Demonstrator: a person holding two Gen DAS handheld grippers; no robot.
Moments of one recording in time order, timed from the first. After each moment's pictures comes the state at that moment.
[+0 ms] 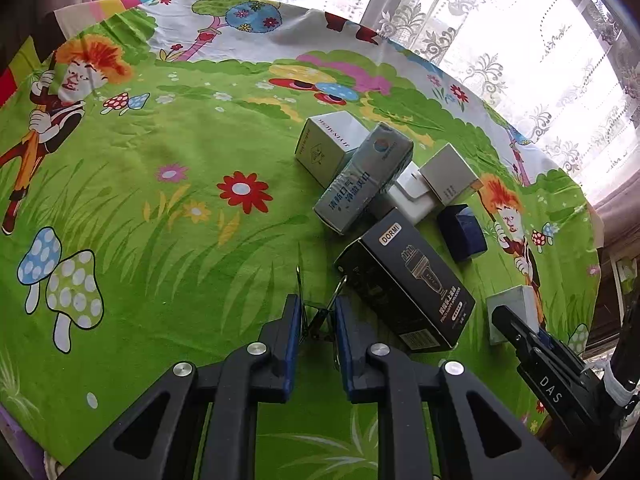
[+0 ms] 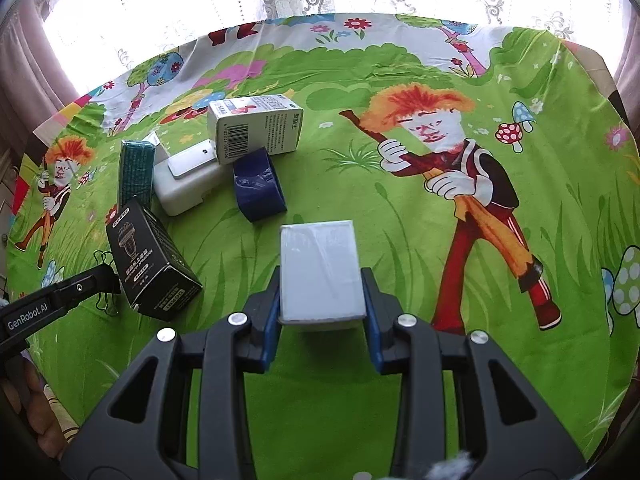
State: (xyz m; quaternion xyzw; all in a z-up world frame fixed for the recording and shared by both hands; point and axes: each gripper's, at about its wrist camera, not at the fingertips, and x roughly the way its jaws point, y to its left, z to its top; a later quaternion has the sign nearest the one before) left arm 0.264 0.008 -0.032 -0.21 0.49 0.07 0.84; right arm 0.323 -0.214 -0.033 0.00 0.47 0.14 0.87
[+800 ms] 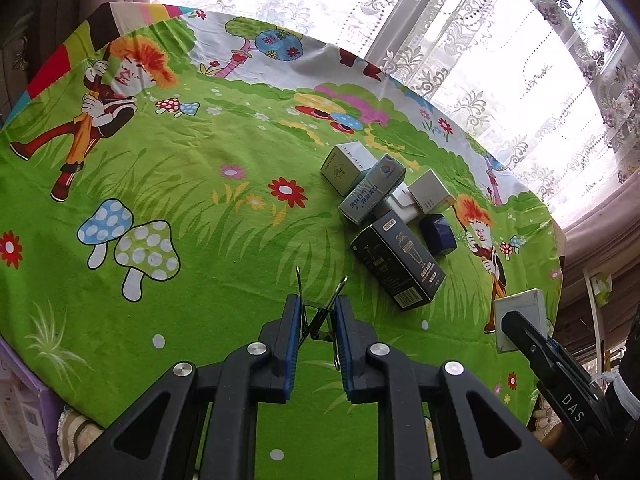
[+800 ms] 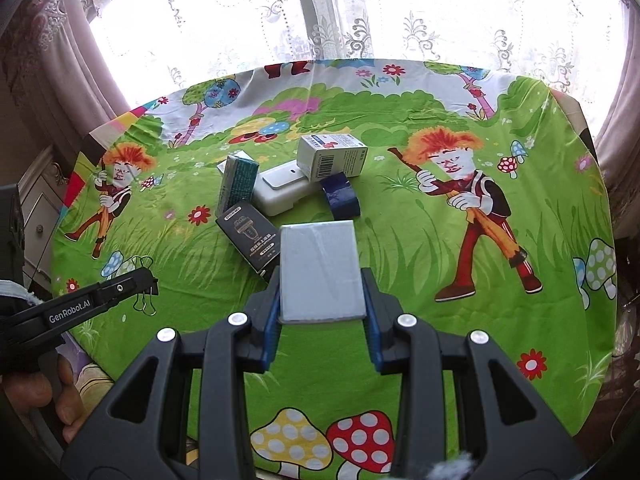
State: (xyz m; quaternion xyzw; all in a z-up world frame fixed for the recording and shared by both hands) left arm 0.191 0.038 0.007 -0.25 0.45 0.06 0.86; right arm 0.248 -0.190 0.035 0.00 0.42 0.18 0.89
